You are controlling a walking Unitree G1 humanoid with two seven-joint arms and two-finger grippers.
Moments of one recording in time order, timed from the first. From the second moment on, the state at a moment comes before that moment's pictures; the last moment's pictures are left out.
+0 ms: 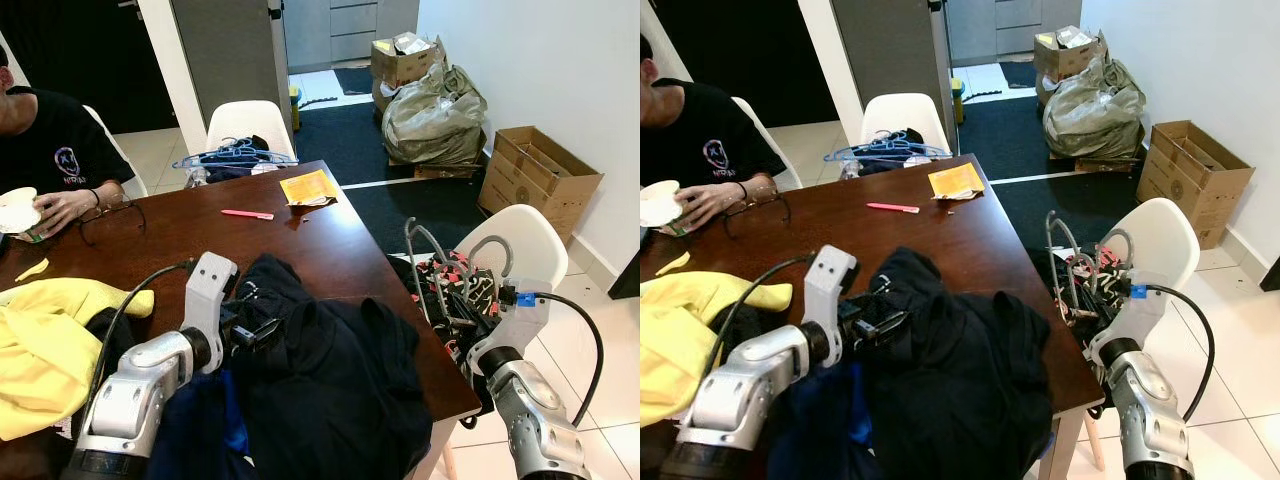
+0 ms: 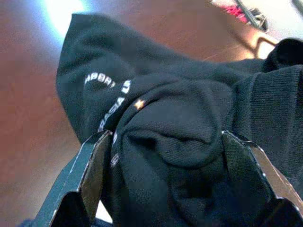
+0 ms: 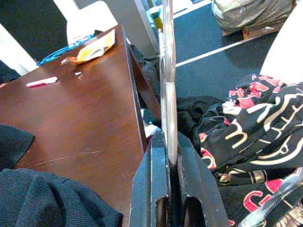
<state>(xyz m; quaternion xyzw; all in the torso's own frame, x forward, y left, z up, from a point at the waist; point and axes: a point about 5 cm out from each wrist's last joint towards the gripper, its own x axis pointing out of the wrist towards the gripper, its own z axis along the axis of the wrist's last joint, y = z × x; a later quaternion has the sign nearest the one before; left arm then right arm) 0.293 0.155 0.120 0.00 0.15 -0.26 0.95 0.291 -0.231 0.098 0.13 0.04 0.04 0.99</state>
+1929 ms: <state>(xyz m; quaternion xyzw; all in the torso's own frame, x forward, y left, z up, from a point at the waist) 0.185 0.330 0.480 0.29 -0.40 0.23 0.84 0.294 -0.228 0.096 0.13 0.04 0.04 0.99</state>
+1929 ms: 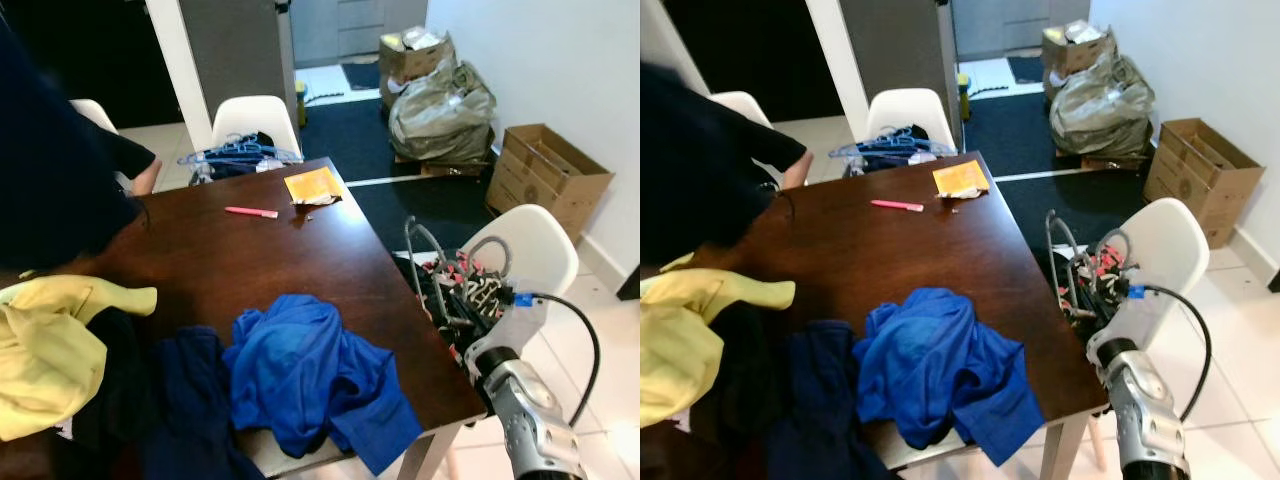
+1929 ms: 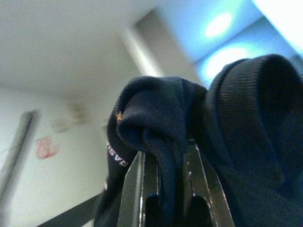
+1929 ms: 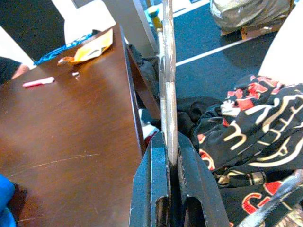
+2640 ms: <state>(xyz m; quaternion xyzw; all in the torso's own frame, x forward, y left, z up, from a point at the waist) 0.223 0.380 0.235 -0.02 -0.04 0.39 0.92 0.295 -0.231 0.094 0.13 0.05 0.04 0.99</state>
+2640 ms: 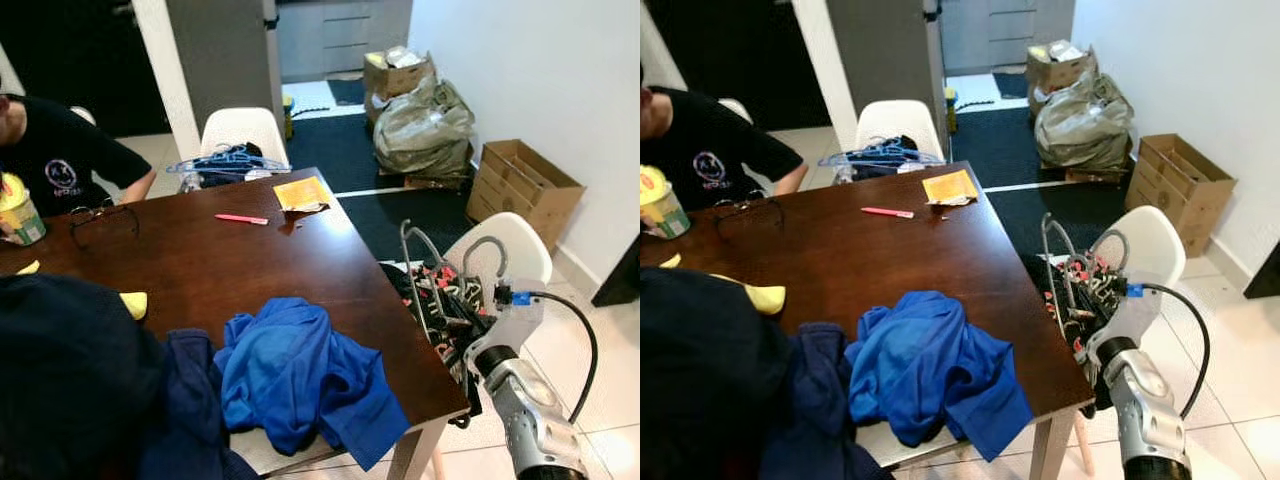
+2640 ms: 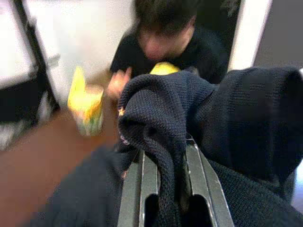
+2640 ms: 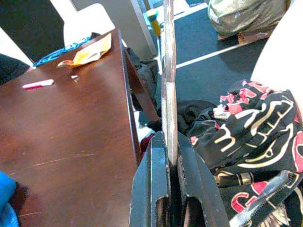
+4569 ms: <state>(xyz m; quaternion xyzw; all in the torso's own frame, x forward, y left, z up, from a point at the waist) 0.264 0.185 0.167 0.25 0.09 -0.29 0.92 0.295 -0.228 0.093 0.14 0.05 0.05 0.99</state>
